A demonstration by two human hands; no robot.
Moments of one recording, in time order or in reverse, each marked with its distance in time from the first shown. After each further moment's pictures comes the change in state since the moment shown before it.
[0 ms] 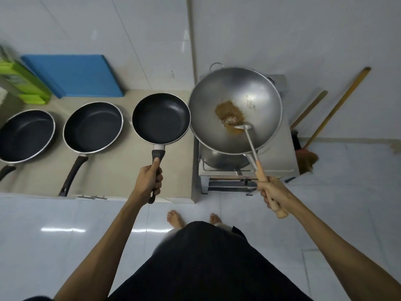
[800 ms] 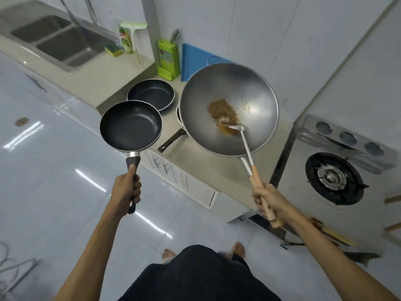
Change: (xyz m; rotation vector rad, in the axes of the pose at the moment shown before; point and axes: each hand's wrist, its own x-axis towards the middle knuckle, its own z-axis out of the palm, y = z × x) left_hand -0.169 -0.132 -0.302 -0.462 0.574 -0.042; right_hand -0.080 -0.104 0.282 -0.300 -0.374 -0.198
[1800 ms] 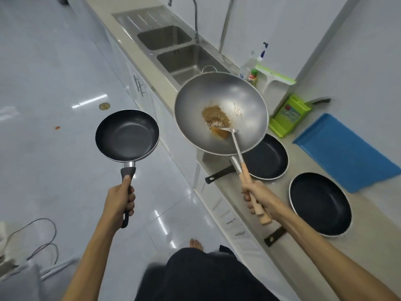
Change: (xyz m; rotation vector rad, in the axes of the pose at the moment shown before) left_hand 0.272 0.135 -0.381 -0.191 0.369 -0.064; right_hand 0.249 -0.347 0.472 -0.251 -0.251 0.033
